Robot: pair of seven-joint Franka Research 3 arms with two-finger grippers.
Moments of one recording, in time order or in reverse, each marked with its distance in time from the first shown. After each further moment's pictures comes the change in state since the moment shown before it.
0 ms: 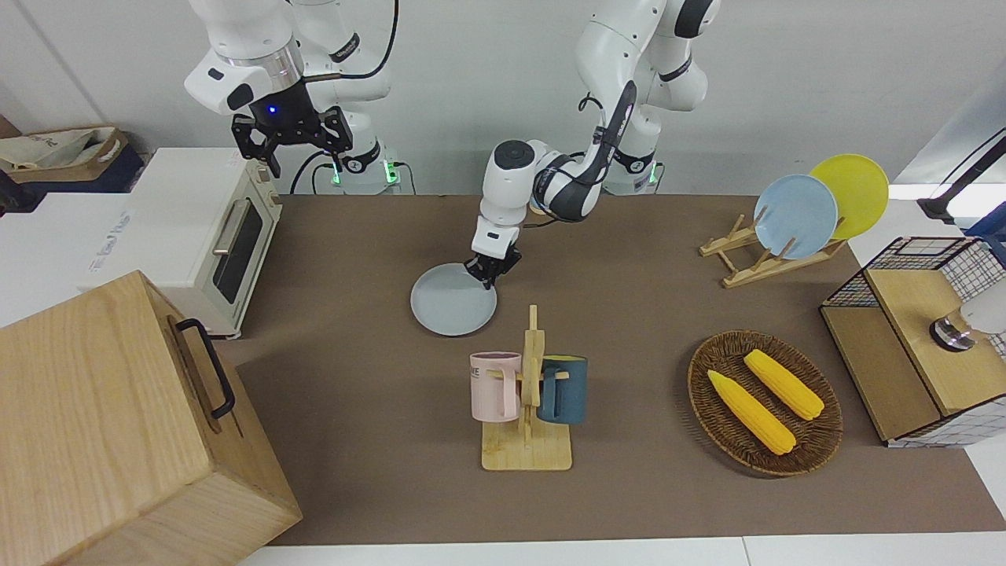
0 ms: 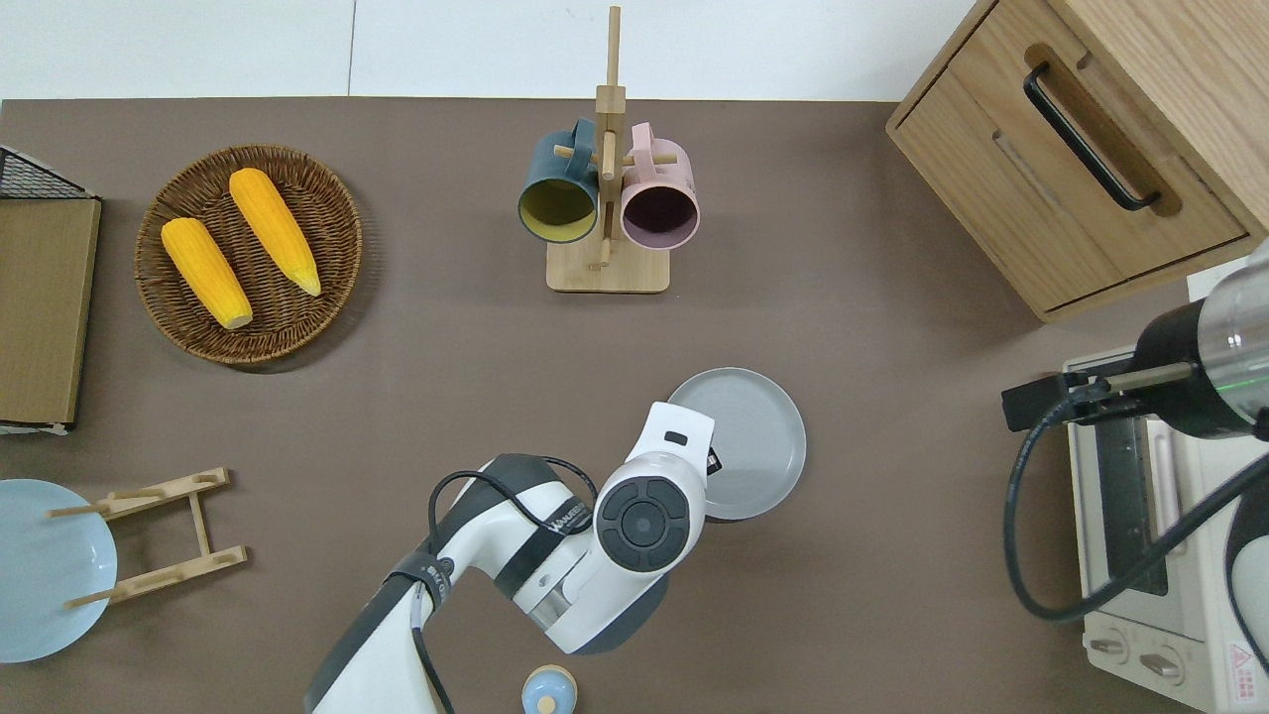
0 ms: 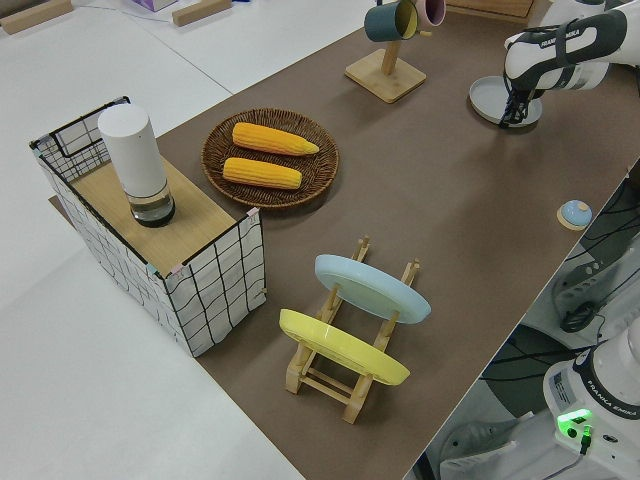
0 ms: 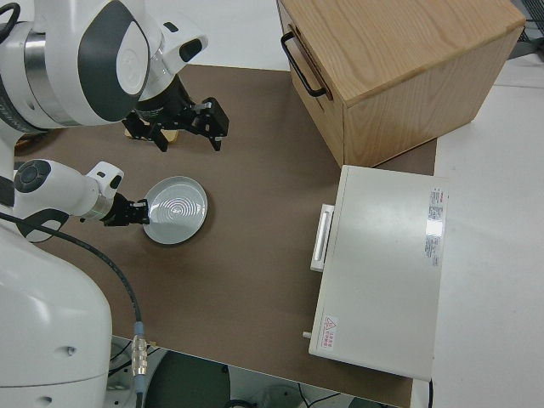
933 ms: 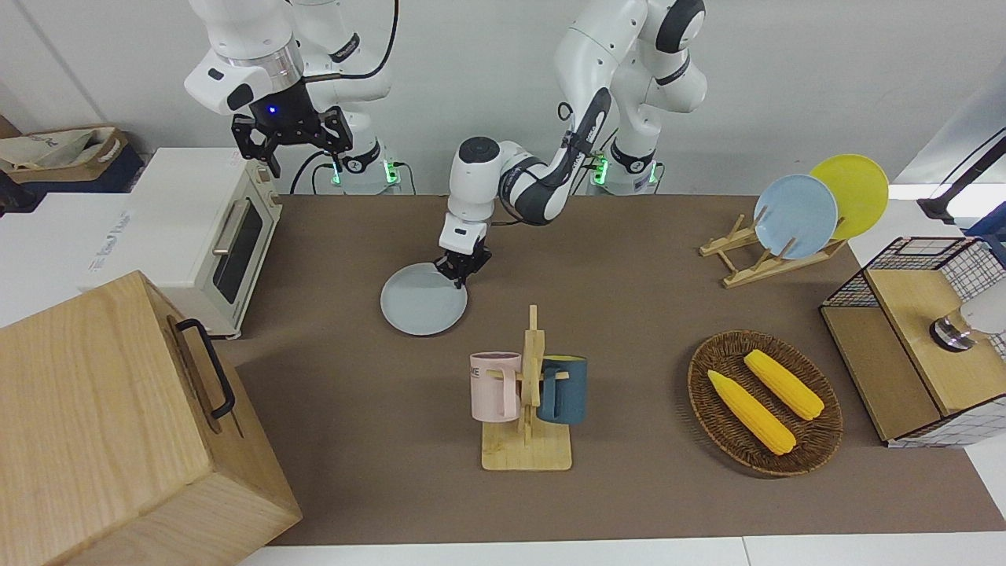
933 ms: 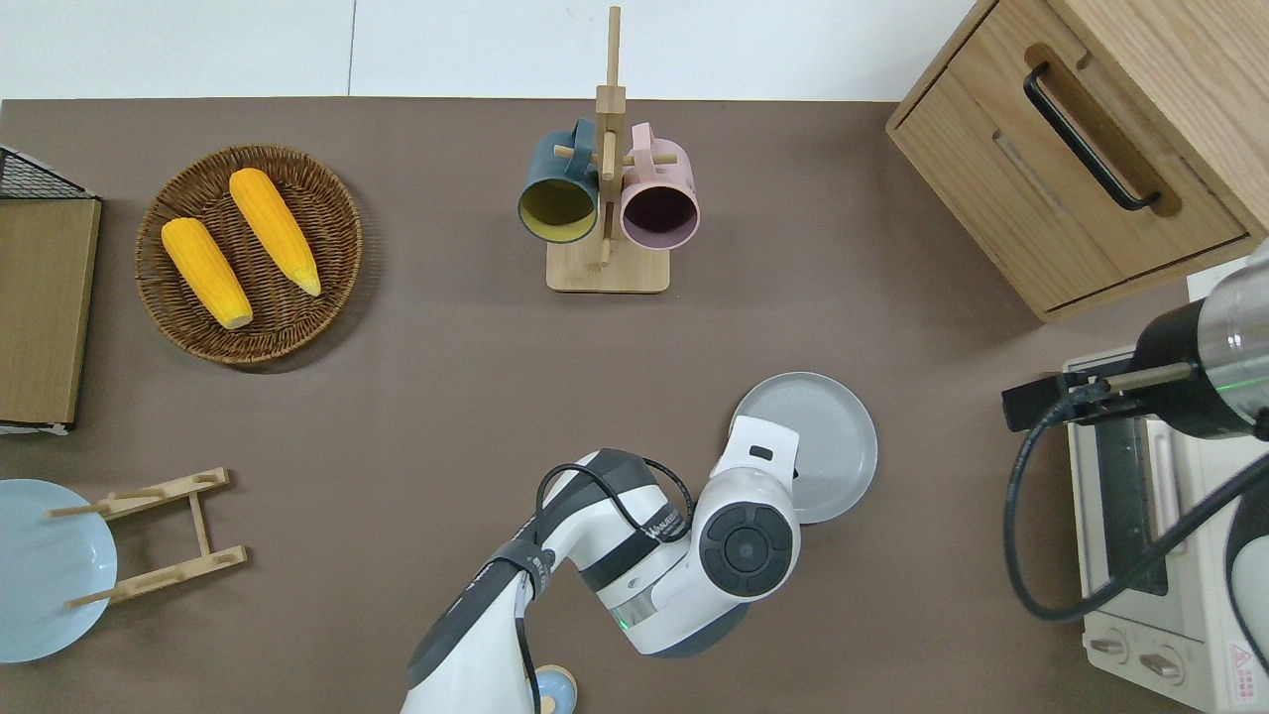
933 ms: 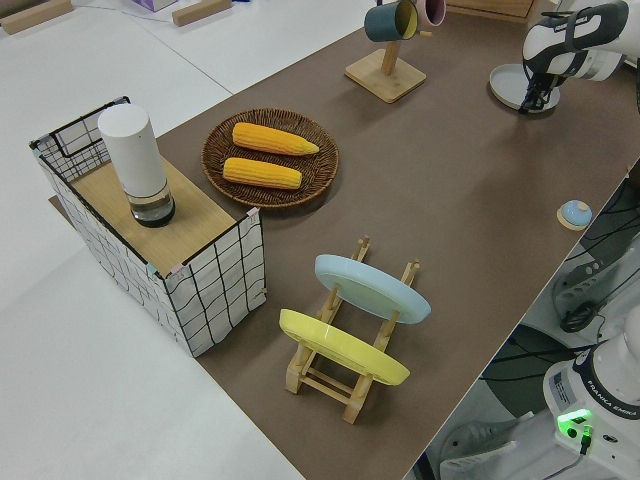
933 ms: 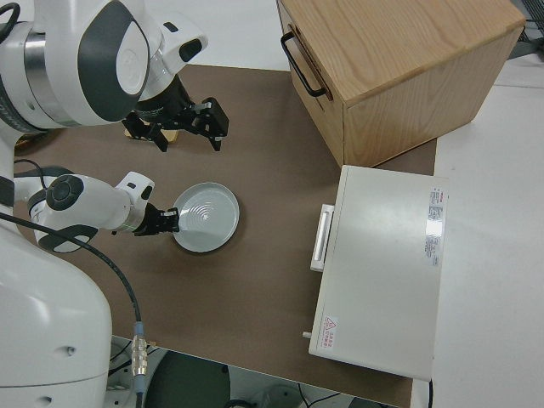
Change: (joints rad) left arm -0.116 0.128 0.001 0.174 0.091 -0.001 -0.170; right arm 0.000 0.000 0.000 0.000 0.000 0.000 0.000
